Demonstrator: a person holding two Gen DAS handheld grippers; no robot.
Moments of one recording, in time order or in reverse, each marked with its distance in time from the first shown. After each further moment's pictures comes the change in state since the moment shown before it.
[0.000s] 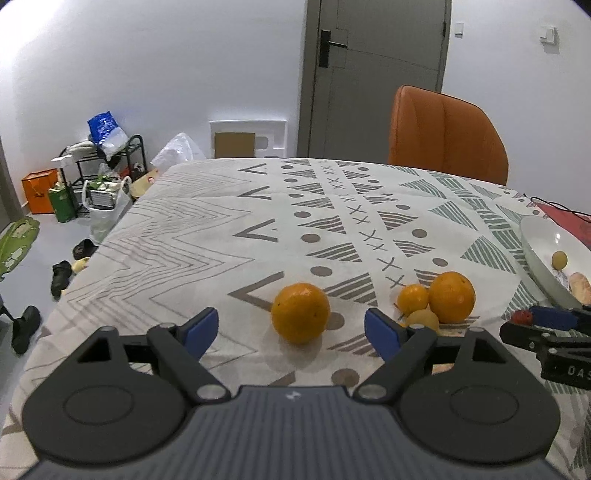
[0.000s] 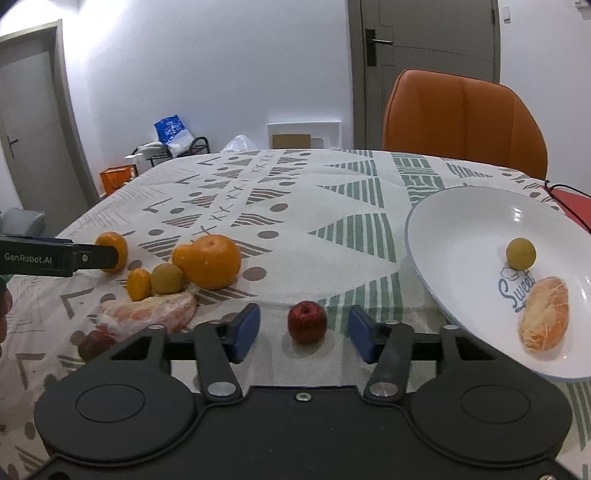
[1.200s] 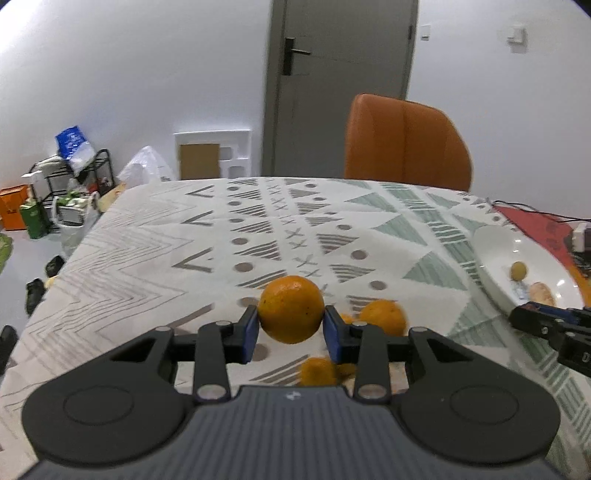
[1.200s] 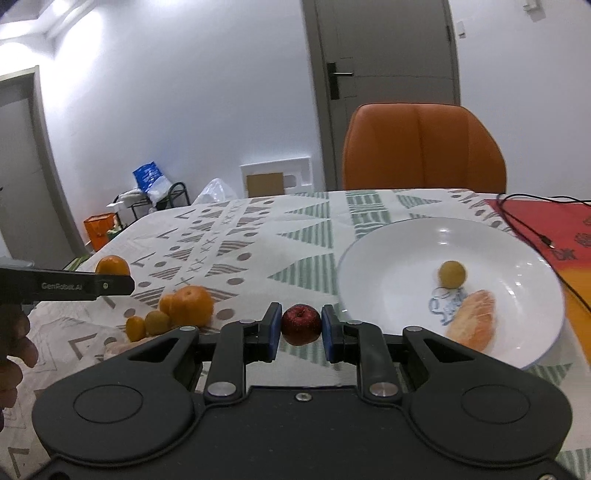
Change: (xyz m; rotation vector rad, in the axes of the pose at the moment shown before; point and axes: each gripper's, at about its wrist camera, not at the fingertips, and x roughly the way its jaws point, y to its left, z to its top) left arm -0.010 -0.040 0.022 0.041 -0.022 -0.097; right arm -0.052 -0.032 0.007 0.102 -0.121 -0.053
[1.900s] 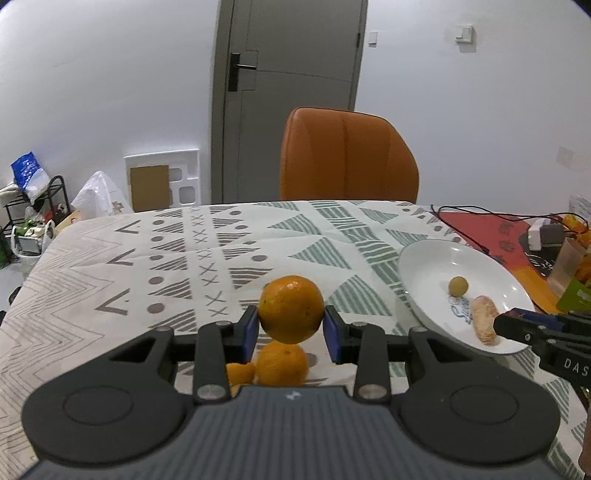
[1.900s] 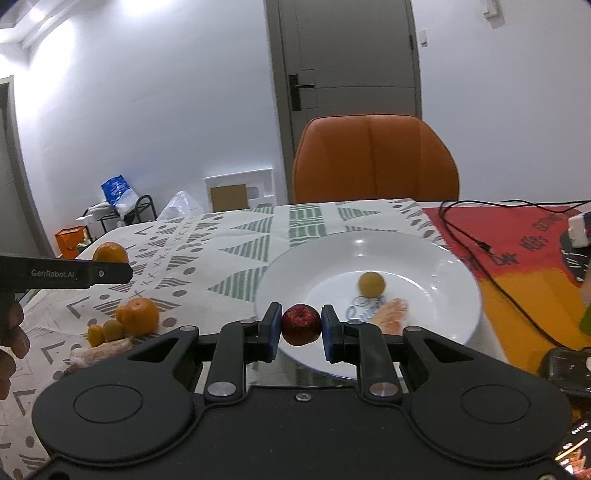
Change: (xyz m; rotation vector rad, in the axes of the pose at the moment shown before) left arm 0.002 -0.058 0.017 0.073 -0.045 -0.124; right arm -0.031 -0.043 0.003 0.028 -0.030 -0.105
